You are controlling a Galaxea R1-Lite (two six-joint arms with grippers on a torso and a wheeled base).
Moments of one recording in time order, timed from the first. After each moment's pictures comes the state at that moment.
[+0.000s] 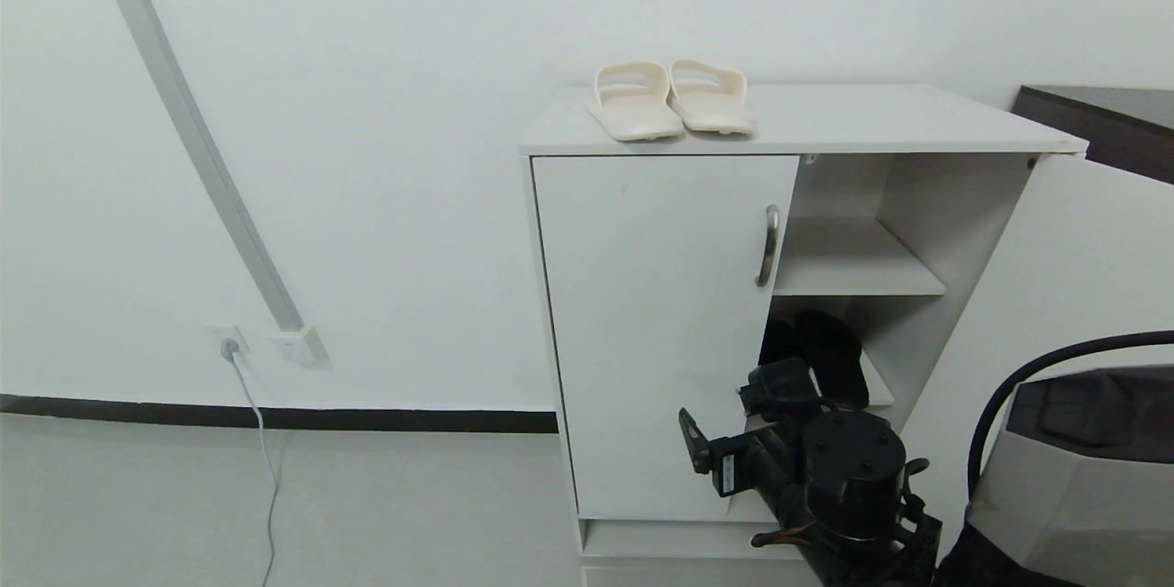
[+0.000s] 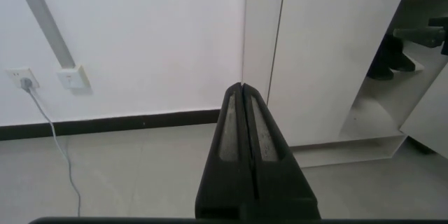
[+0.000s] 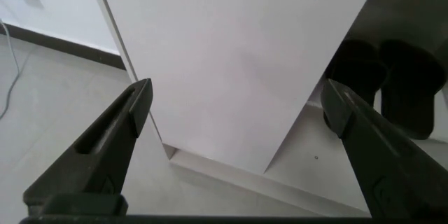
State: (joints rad) left arm 0.00 0.00 0.00 0.00 -0.08 0.01; right arm 0.81 2.14 -0.52 -1.48 -0.51 0.06
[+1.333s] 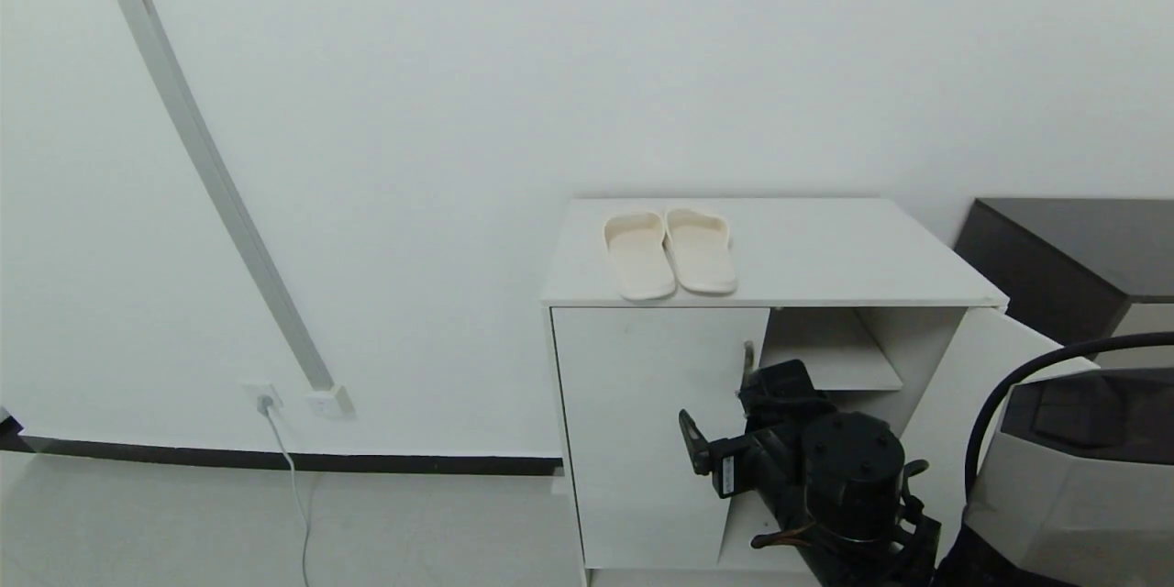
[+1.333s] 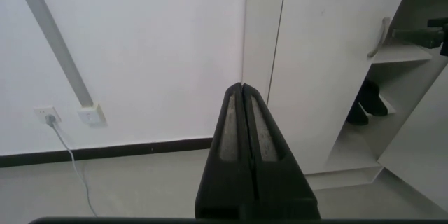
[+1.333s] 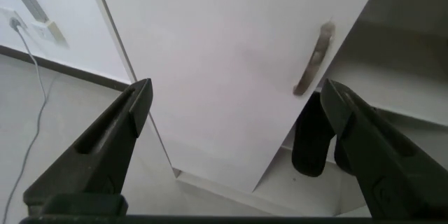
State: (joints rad) left arm 0.00 0.00 0.00 0.00 -0.08 0.01; right arm 0.81 2.15 -0.52 -1.49 -0.51 0.06
